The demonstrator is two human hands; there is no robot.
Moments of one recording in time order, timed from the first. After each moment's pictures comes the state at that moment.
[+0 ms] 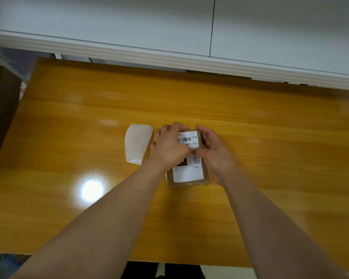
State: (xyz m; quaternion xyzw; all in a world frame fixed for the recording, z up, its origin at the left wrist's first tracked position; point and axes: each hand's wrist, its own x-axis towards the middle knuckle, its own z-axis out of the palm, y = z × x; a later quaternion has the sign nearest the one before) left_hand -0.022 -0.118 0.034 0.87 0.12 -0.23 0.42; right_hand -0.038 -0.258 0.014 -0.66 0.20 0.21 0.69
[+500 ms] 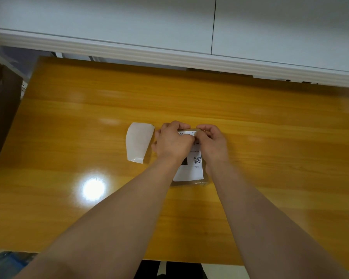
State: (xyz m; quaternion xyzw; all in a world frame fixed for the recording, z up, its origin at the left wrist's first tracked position) left_hand -0.016 -0.137 0.029 0.84 0.24 -0.16 0.45; right_hand -0.023 -0.234 0.008 -0.68 0.31 0.09 0.66
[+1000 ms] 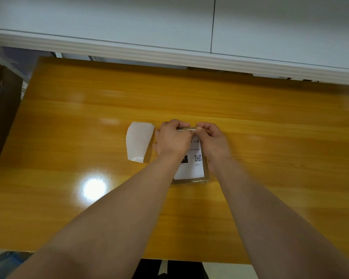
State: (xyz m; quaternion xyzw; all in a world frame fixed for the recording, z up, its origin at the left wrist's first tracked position) left_hand -0.012 -0.139 0.026 0.82 0.28 -0.15 0.48; right_hand -0.022 -0.240 0.014 -0.69 0.30 0.13 0.65
